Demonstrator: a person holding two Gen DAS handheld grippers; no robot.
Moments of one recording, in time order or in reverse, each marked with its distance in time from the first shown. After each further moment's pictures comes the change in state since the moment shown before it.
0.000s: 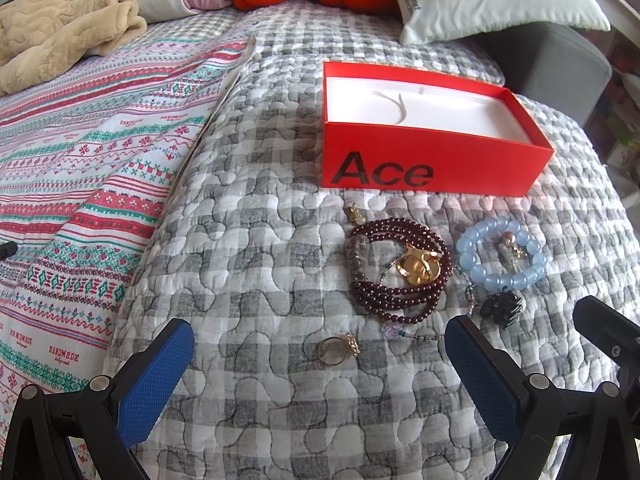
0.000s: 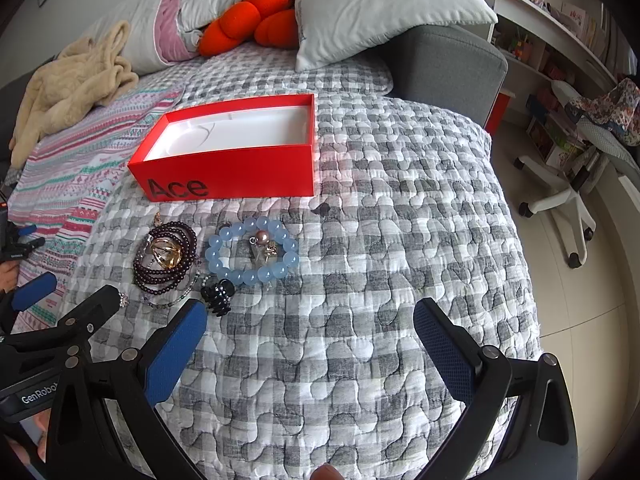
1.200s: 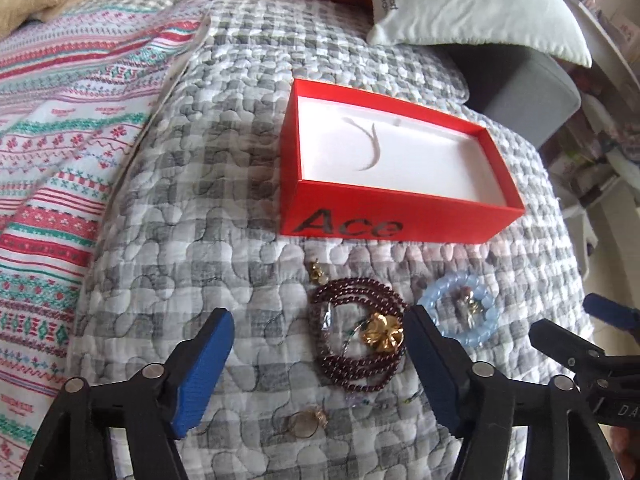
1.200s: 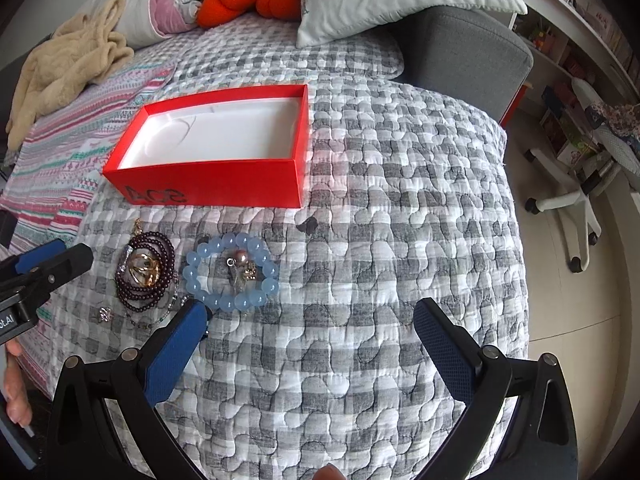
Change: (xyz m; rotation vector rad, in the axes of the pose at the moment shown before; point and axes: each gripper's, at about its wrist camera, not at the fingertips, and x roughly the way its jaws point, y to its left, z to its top) left arm 0.031 0.027 0.057 -0.072 0.113 -0.279; right arm 0.027 -0.017 0.044 -0.027 0.135 0.037
